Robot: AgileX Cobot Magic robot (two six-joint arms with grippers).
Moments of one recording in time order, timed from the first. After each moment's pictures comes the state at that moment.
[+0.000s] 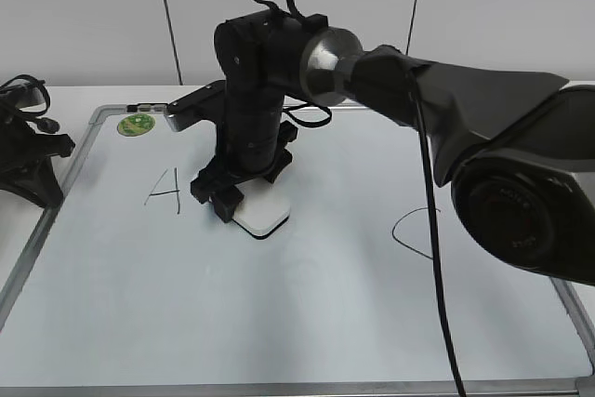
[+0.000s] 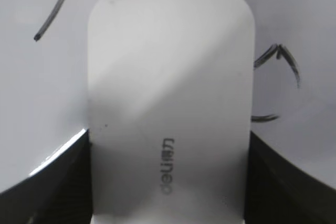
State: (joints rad) left arm 0.09 2.17 -1.51 -0.31 0.95 0.25; right arm 0.67 2.55 -2.30 0.06 1.19 -0.20
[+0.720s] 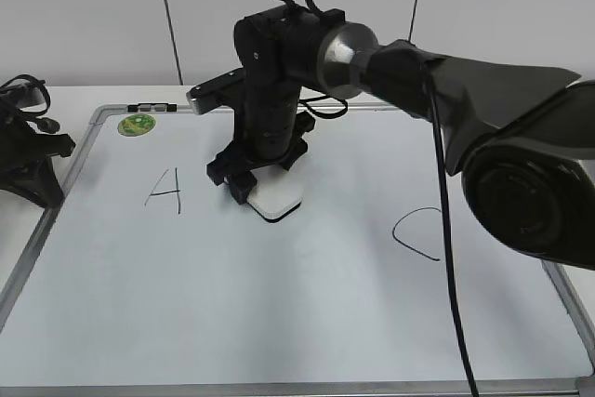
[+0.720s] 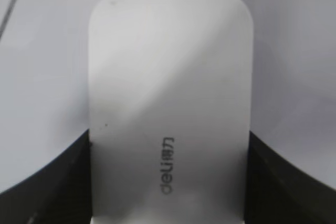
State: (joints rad) left arm 0.09 2.17 -1.51 -0.30 0.95 0.25; right arm 0.62 2.55 -2.30 0.00 1.15 -0.13
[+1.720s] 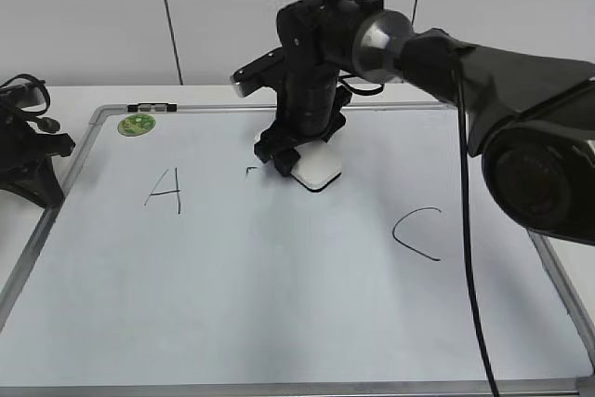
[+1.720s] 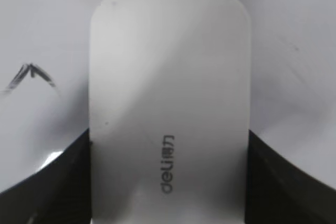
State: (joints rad) left arm 0.09 2.18 -1.52 -0.30 0.96 0.25; right arm 0.53 2.56 -2.34 -0.09 1.13 -0.18
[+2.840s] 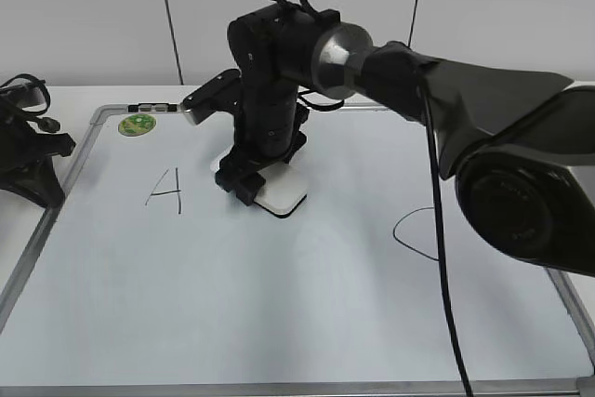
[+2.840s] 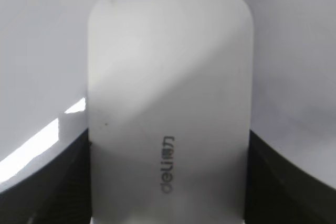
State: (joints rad) left arm 0.09 2.18 -1.52 -0.31 0.96 0.25; right arm 0.62 2.56 -2.34 -0.05 1.19 -0.29
